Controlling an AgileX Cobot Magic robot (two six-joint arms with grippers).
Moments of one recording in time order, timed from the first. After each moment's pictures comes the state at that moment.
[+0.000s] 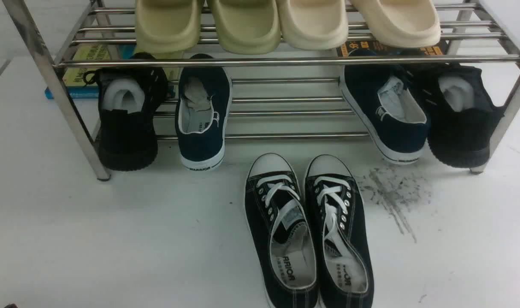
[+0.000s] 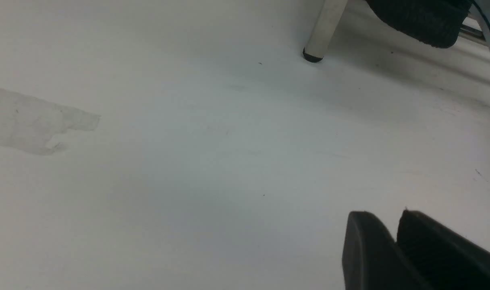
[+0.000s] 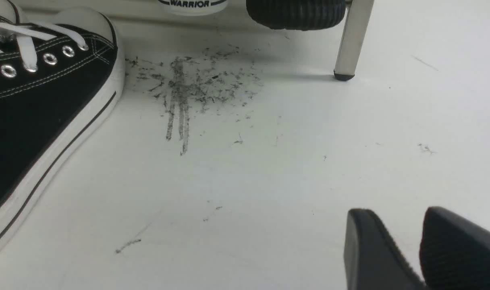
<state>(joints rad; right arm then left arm) 0.11 -0.01 0.01 -0.08 0.40 0.09 -0.02 -0.01 0.01 0.11 0.42 -0.39</state>
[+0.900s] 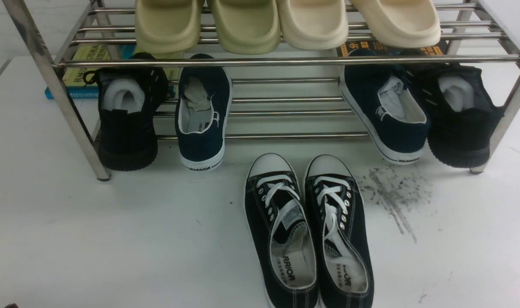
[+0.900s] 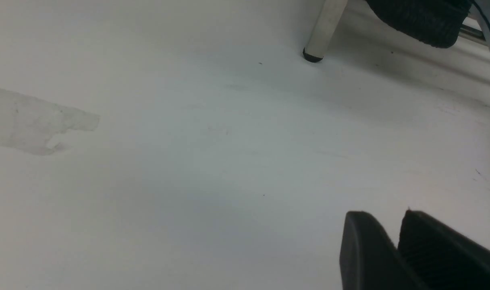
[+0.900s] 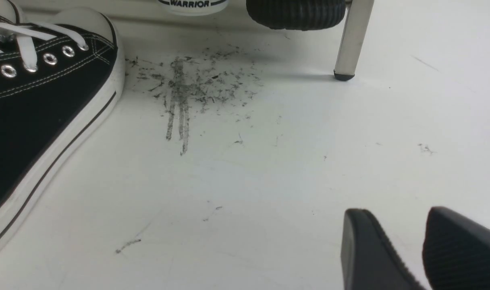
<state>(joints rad) 0.11 -0.01 0.01 -0.08 0.40 0.09 -0.02 -0.01 0.01 0.11 0.42 -0.39</state>
